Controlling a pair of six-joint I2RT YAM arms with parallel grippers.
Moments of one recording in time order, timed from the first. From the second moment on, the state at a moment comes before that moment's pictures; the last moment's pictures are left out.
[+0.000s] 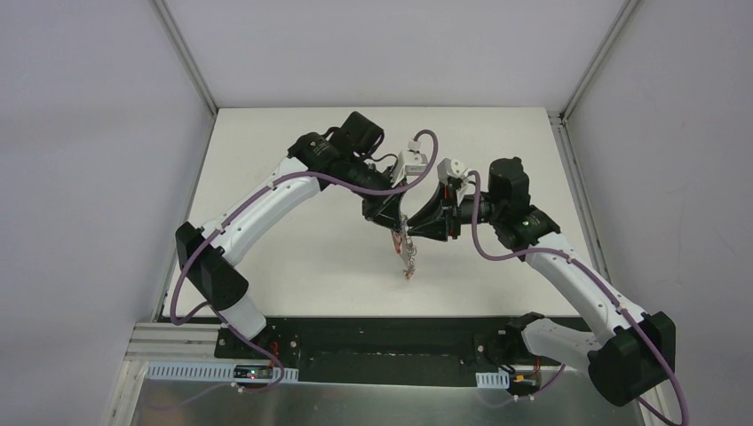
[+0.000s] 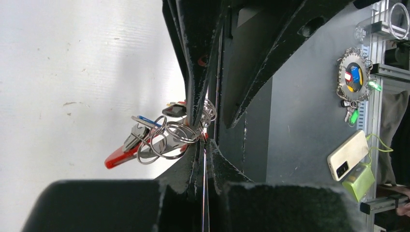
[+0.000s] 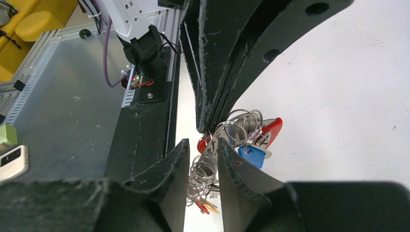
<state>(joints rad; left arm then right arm) -0.74 1.65 1.72 -1.05 0.79 0.30 0.48 1.09 0.86 -0.09 -1.12 -0.10</state>
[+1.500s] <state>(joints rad) -0.72 1.58 1.64 -0.93 0.86 0.28 0.47 1.12 0.84 -0.04 -1.19 -0.05</state>
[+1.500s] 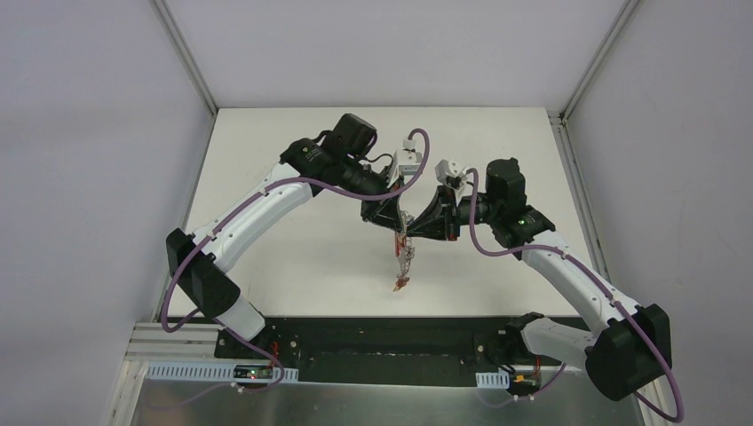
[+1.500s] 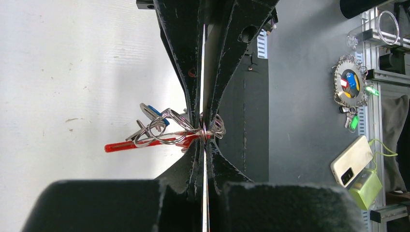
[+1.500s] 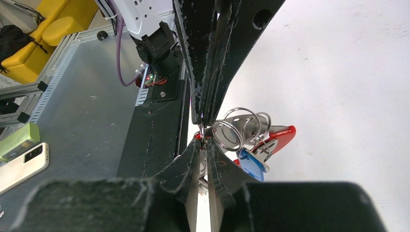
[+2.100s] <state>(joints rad) -0.71 1.56 1.61 -0.88 0.86 0.30 0.46 1.12 0.82 0.04 -1.19 0.05</state>
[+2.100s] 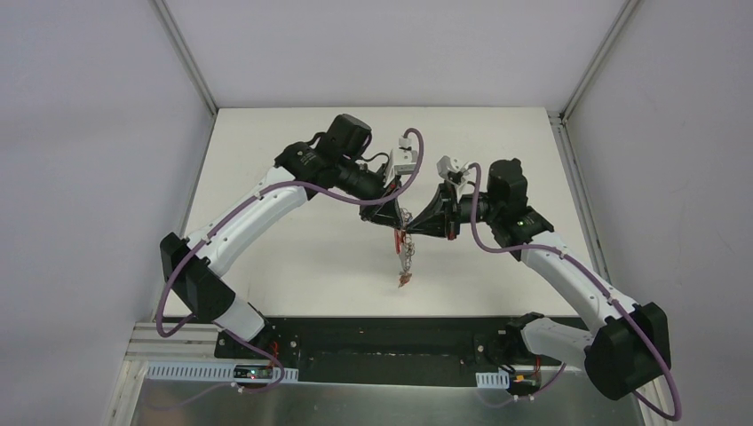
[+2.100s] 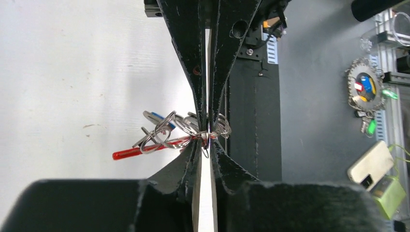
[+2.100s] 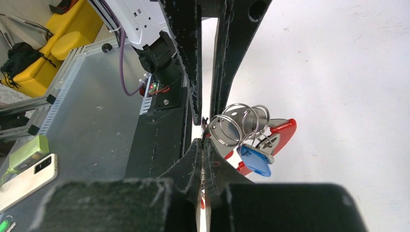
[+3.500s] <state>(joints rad) -0.69 1.42 1.44 -0.65 0.80 0.36 0.40 1.17 0.78 0.34 -1.17 0.38</state>
